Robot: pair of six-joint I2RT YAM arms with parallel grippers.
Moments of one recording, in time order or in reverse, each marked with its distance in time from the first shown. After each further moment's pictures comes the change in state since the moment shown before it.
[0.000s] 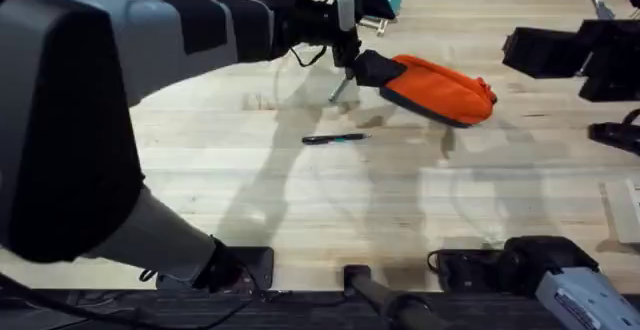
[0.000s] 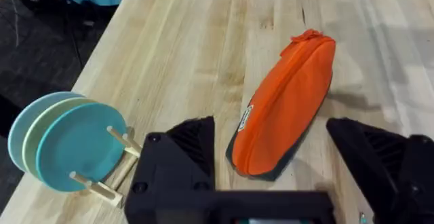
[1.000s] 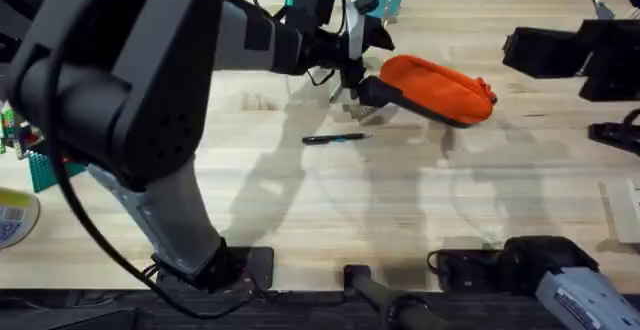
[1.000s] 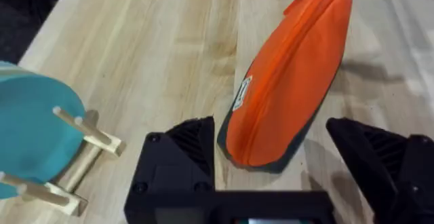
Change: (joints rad) left arm -0.034 0.213 0.002 0.109 -0.002 0.042; right arm 0.000 0.000 0.000 0.000 0.000 0.000
